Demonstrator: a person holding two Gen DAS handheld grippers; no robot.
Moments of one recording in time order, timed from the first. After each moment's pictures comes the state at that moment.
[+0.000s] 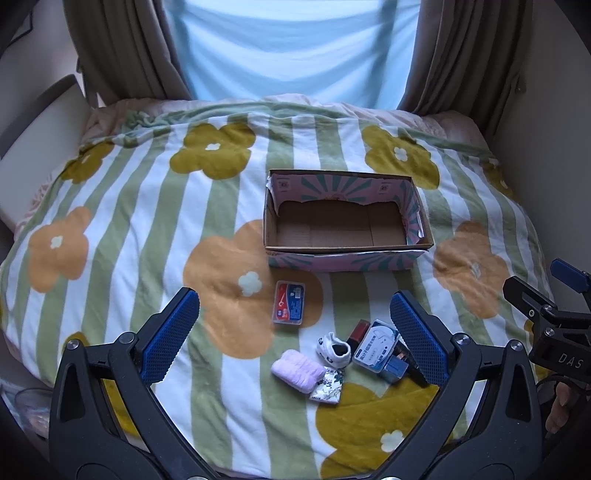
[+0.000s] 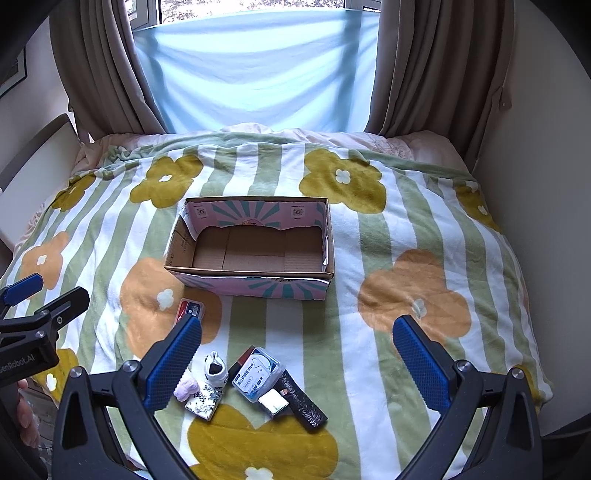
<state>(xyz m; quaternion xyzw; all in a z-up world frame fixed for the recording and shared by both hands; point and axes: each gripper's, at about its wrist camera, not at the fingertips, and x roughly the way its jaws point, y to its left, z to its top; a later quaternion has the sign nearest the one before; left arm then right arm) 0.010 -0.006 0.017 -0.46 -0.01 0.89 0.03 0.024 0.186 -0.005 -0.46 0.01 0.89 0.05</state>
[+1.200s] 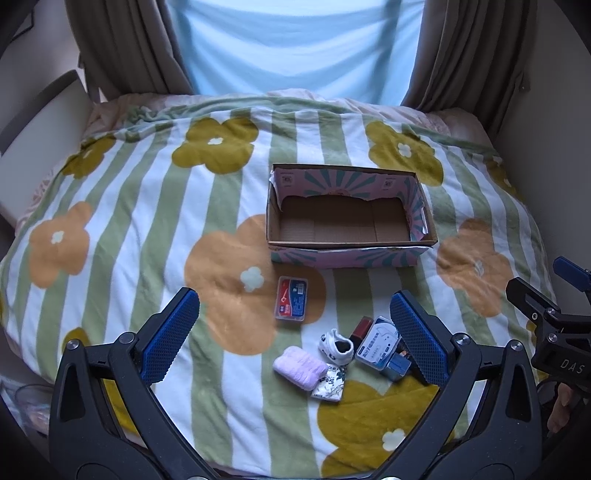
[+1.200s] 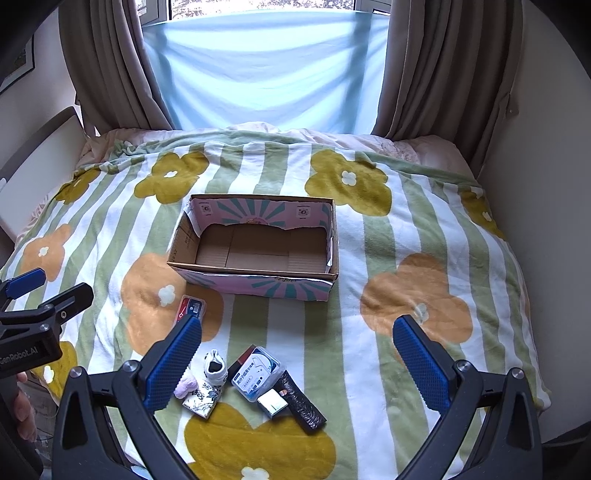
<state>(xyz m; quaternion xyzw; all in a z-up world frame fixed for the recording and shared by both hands) 0.012 -0.008 0.006 -0.46 0.00 0.88 0.03 0.022 0.181 -0.008 -0.46 0.00 0.89 0.04</state>
